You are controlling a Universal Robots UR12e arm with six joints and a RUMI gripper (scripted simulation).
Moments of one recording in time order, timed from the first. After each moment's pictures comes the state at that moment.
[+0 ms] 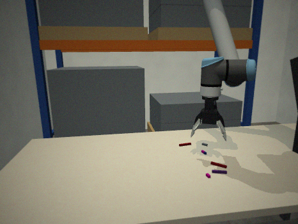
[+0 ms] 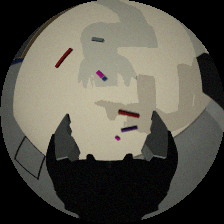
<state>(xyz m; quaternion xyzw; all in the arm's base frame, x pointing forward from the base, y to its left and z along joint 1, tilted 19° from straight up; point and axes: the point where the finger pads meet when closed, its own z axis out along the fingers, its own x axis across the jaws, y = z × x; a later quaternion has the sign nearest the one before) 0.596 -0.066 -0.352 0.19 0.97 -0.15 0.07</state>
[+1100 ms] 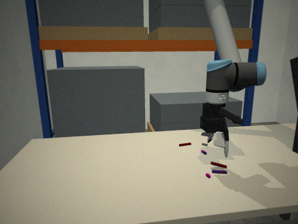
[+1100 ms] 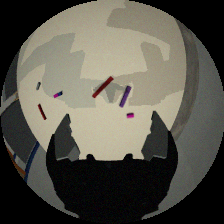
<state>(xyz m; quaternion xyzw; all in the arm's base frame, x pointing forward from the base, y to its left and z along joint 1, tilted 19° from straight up) 0.592 0.030 -0.395 0.65 0.75 -0.10 0.13</state>
